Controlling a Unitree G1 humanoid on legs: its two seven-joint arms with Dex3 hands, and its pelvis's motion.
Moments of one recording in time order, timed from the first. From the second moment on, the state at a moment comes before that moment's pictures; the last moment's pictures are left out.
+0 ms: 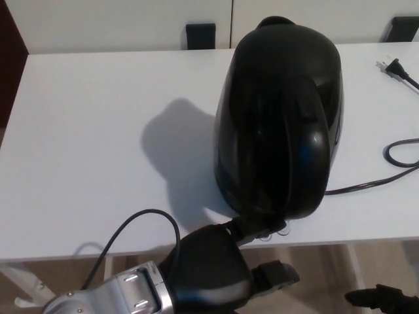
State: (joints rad) left_arm -0.19 0.57 -0.75 -0.14 1.12 -0.36 -0.04; right_arm 0.27 -0.40 0.08 0.38 -0.17 -0.24 0.13
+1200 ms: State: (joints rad) left_arm -0.17 0.53 -0.75 -0.15 1.12 -0.38 -0.01; right_arm 0.22 -0.42 0.09 0.37 -0.19 -0.23 0.15
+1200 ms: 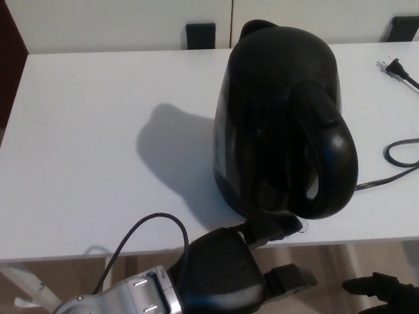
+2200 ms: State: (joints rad) left_arm -0.12 0.48 -0.78 -0.12 1.12 -0.39 -0.04; right_arm 0.19 -0.41 0.08 0.42 -0.16 -0.33 0.17
